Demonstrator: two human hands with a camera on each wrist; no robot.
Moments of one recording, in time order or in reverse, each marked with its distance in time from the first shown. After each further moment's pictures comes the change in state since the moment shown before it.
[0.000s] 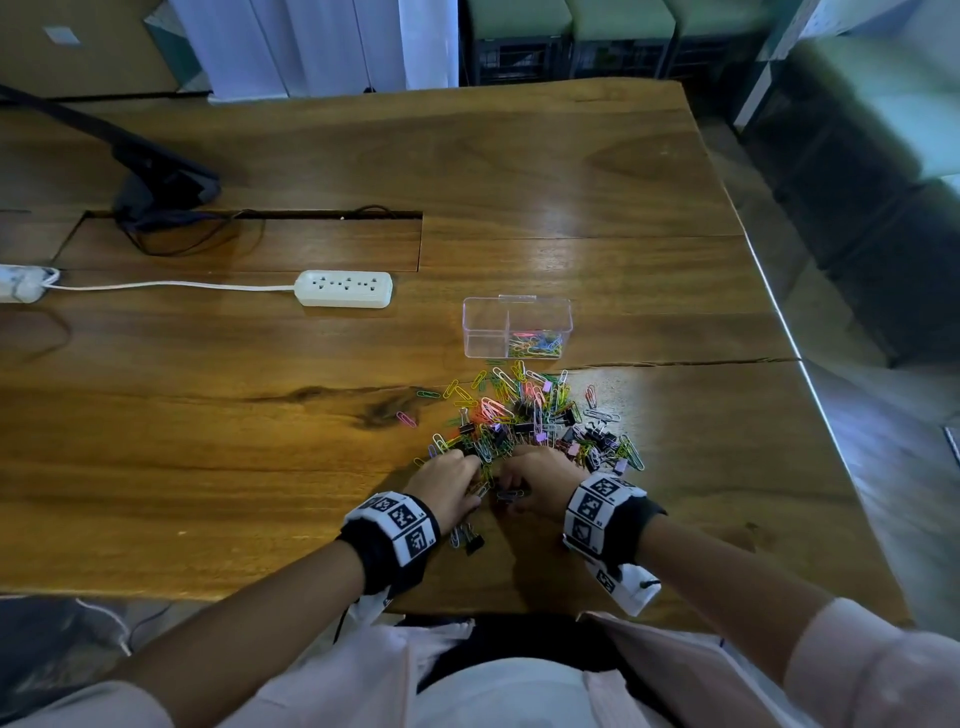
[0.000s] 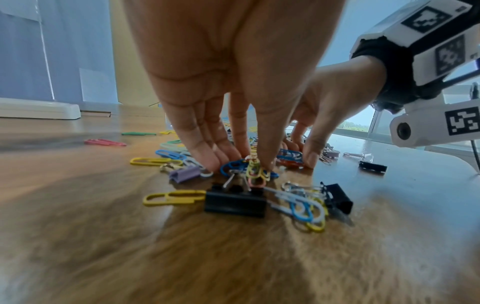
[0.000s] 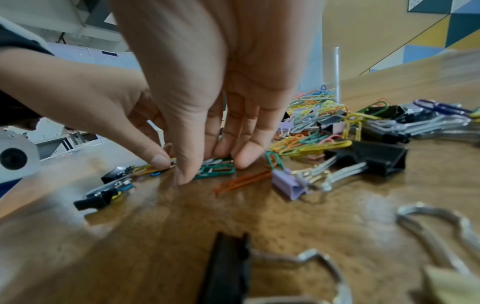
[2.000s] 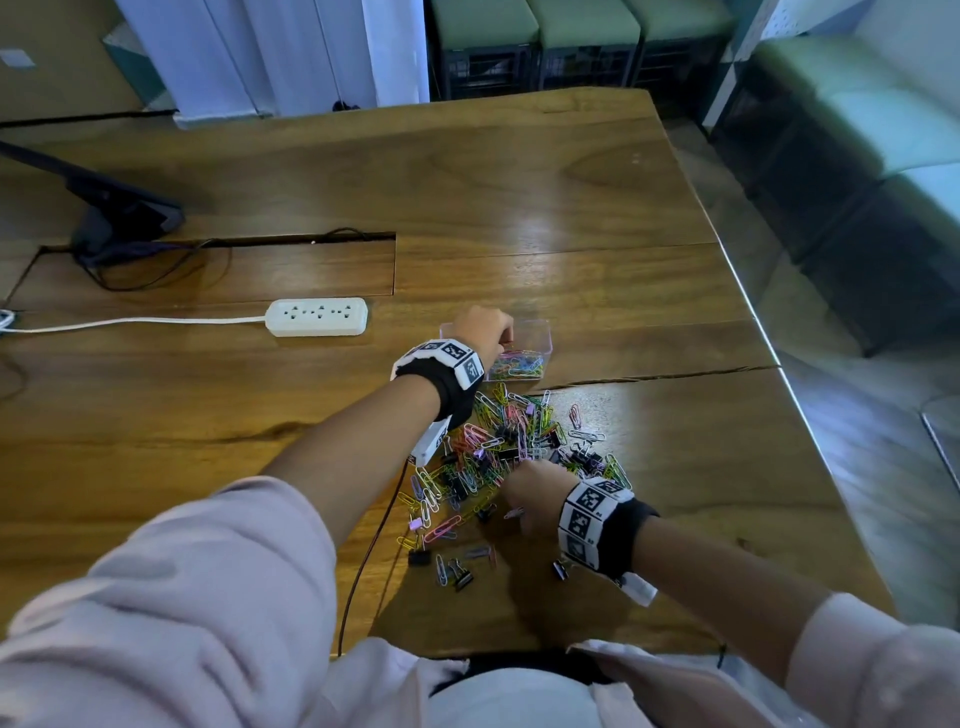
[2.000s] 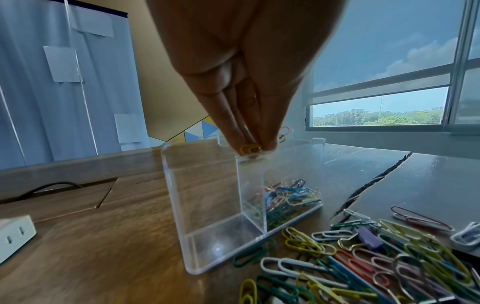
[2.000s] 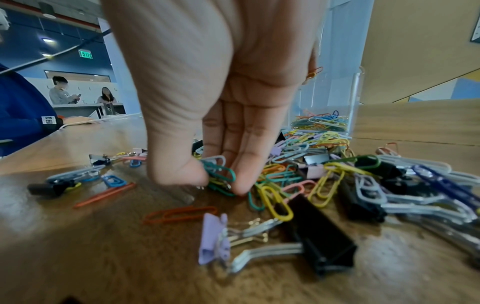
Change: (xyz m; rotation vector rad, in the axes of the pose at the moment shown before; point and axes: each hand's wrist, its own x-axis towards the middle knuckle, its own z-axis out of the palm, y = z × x) left_hand 0.152 0.033 -0.129 -0.033 0.168 0.070; right_hand 0.005 0.002 -0.026 -0.396 -0.189 -0.008
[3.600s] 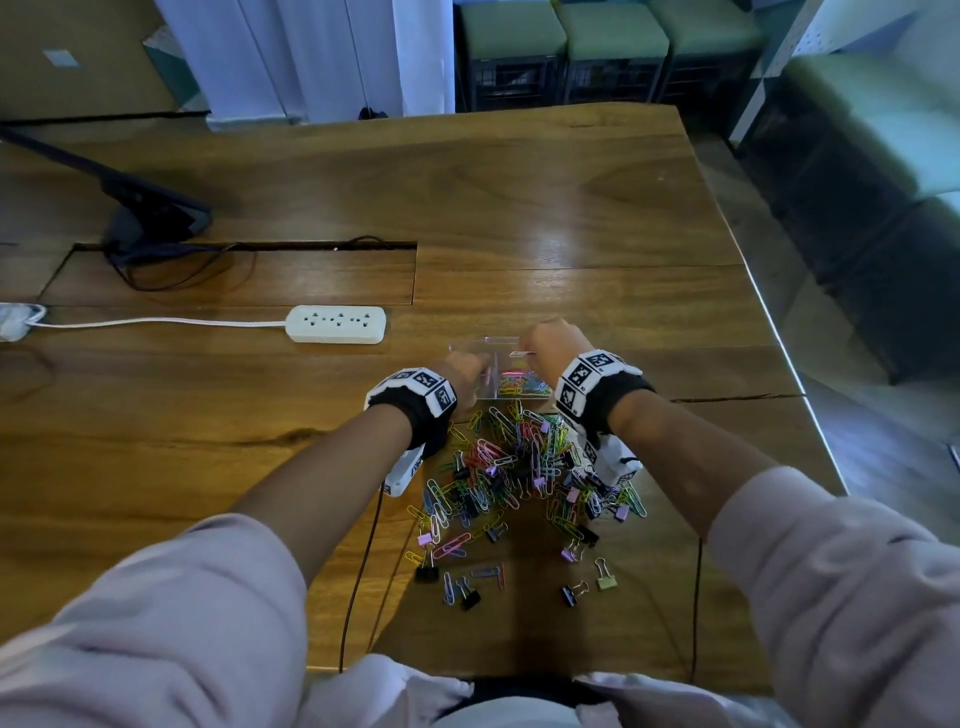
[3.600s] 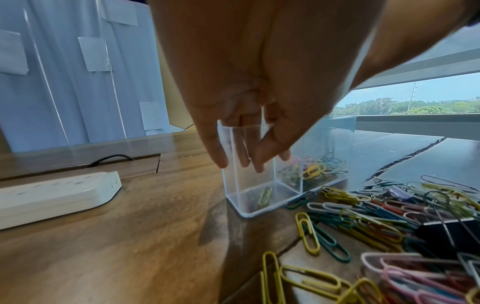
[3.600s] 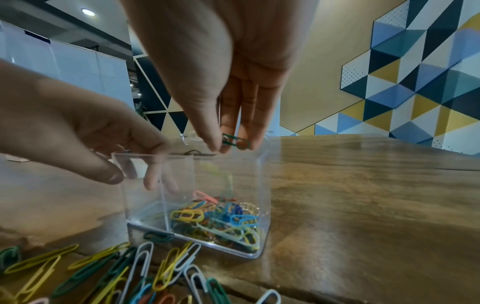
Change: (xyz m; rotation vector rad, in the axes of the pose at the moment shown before) left_hand -0.013 -0.046 0.016 0.063 -0.240 -0.109; right_hand 0.058 0.090 -0.105 0.260 0.523 0.314
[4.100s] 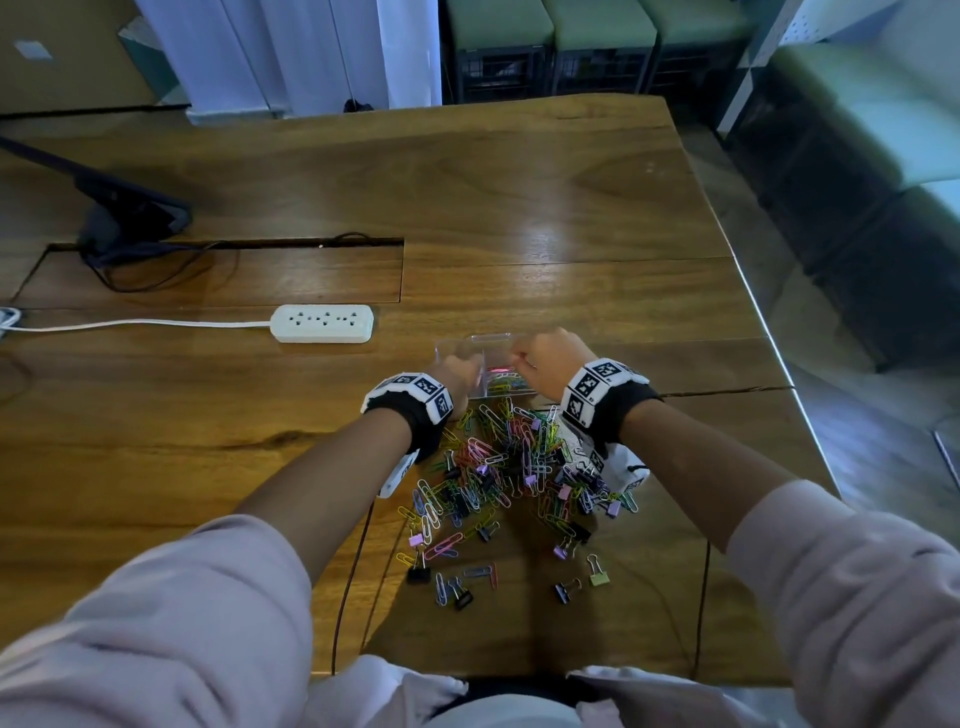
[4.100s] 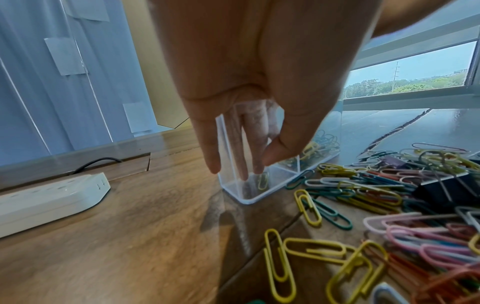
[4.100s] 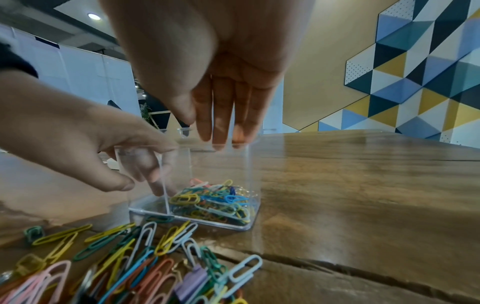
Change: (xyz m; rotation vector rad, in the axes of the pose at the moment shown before) left_hand 0.000 0.005 0.007 0.081 -0.043 0.000; right_hand -0.013 0.015 0.007 -0.014 0.009 -0.114
